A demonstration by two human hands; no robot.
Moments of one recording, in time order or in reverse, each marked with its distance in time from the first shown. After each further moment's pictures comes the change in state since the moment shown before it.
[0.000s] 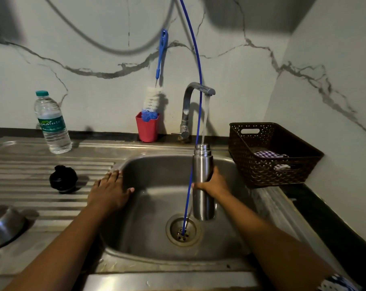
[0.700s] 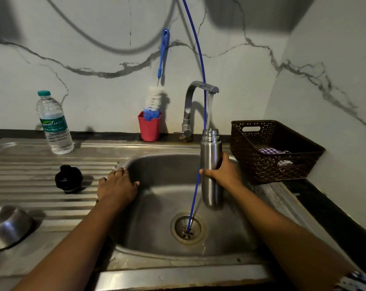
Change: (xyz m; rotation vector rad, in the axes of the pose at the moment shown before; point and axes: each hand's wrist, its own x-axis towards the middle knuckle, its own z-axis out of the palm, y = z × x) left_hand 0.005 0.008 -0.006 -0.062 0.067 -0.039; right_hand -0.010 -0.019 -0.022 -0.016 0.106 -0.074
